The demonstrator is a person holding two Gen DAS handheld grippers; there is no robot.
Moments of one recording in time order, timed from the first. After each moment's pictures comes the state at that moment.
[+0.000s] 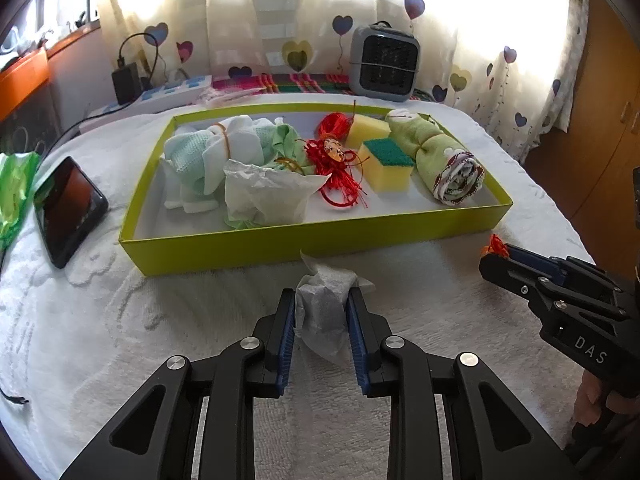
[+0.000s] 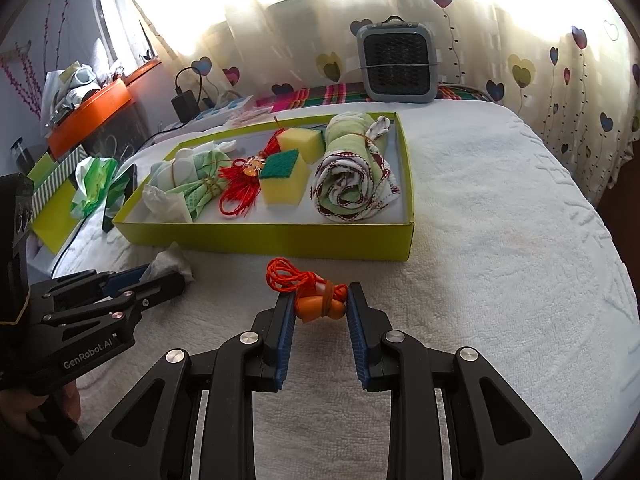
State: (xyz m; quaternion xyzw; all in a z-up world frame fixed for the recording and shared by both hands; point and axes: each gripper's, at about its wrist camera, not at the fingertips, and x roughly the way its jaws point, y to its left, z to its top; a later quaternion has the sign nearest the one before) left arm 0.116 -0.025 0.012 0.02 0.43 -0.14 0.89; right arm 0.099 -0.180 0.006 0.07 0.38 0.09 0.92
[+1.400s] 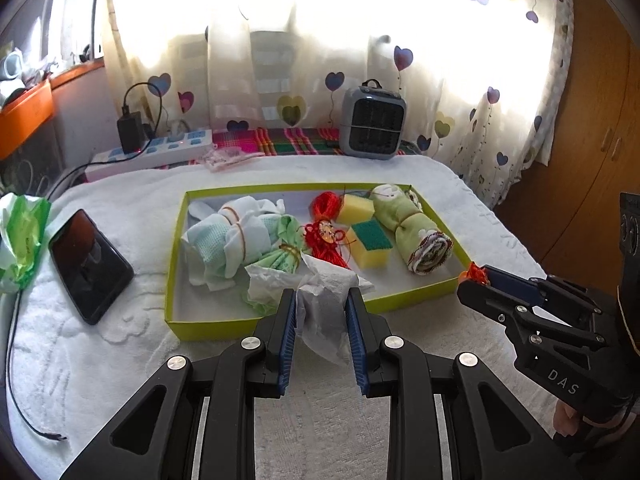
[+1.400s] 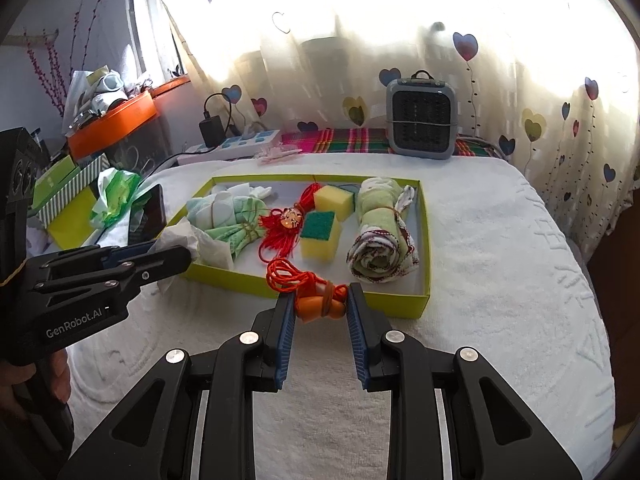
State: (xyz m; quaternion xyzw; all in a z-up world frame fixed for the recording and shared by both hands) left arm 0.122 -0.009 0.073 0.00 0.37 -0.16 0.91; right arm 0.098 -0.161 0.054 0.03 0.34 0.11 0.94
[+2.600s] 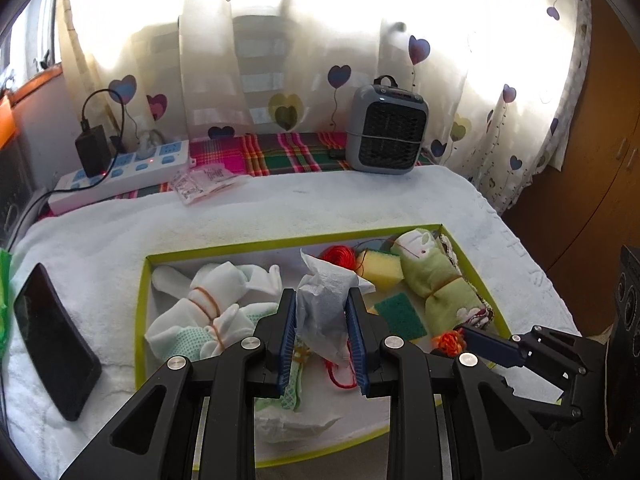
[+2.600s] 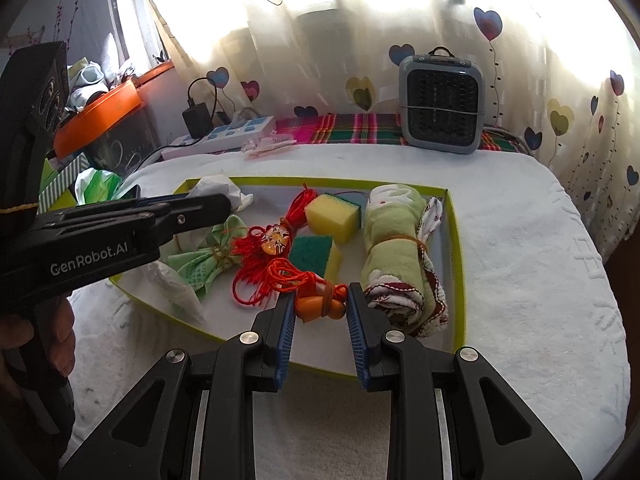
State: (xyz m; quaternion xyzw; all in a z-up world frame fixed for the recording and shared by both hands) left arm 0.221 -0.033 0.067 0.01 0.39 -0.17 0.91; right arm 0.163 -0.158 0.032 0.03 0.37 0.12 0.92
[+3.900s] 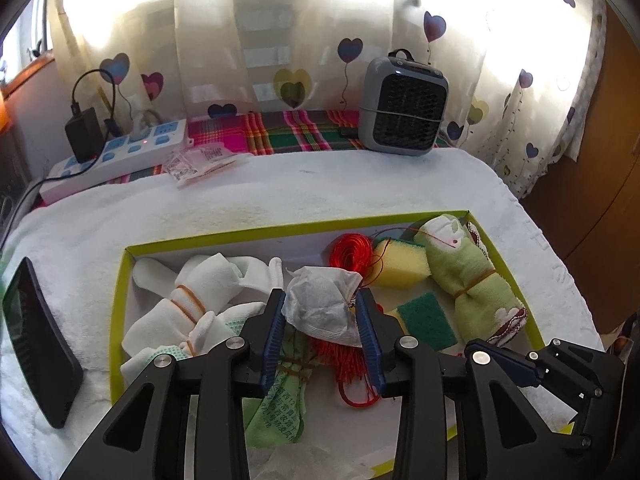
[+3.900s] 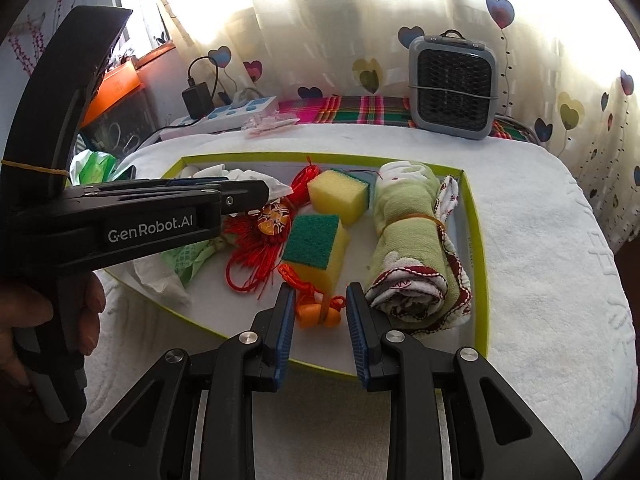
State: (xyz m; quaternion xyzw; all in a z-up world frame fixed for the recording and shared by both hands) left arm 0.240 -0.043 0.043 0.01 0.42 -0.15 0.90; right arm 0.170 -0.152 0.022 0.02 0.39 0.12 0.91
